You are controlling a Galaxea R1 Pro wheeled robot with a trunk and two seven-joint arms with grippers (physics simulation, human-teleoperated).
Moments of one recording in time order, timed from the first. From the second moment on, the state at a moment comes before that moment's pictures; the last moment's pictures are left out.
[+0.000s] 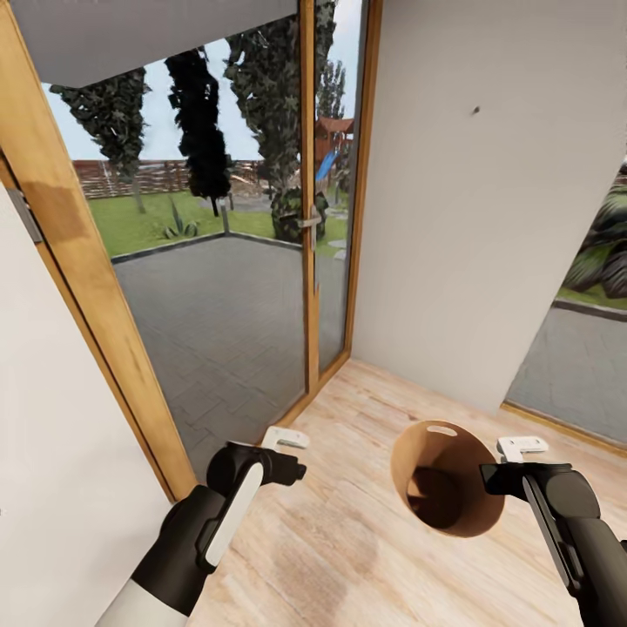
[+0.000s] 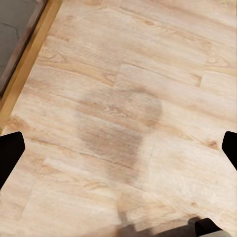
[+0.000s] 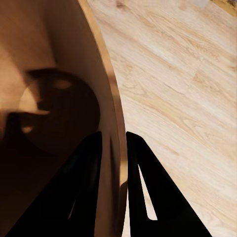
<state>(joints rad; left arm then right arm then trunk) -0.50 -0.11 -0.37 -1.34 0.27 1.05 0.21 -0.36 -0.22 -0.15 -1.48 0.16 1.05 0.19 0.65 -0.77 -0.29</state>
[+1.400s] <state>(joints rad) -0.50 -0.11 -0.40 -1.34 0.27 1.05 0.21 -0.36 -0.22 -0.15 -1.48 0.16 1.05 0.19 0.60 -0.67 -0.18</state>
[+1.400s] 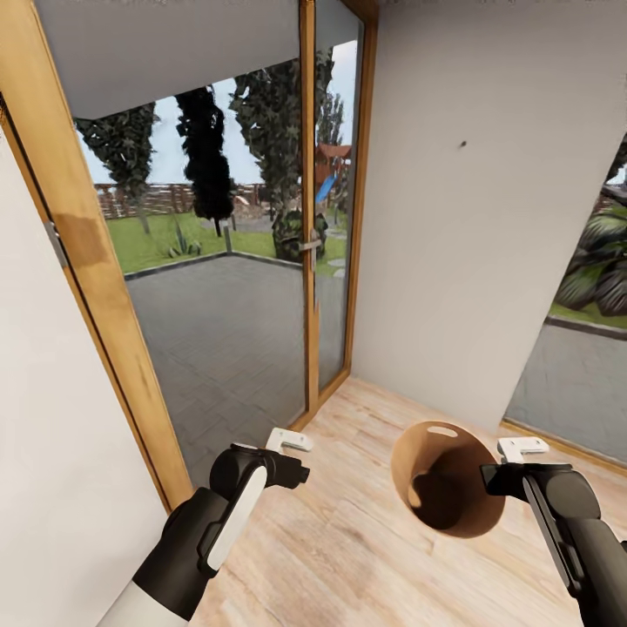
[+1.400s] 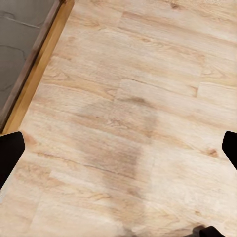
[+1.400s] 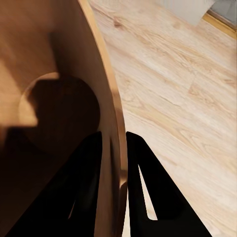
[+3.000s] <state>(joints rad) -0.50 -0.10 -0.42 -1.35 0.27 1.05 0.22 -0.36 -0.22 -0.15 -1.47 0.15 1.05 0.20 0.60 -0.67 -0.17</state>
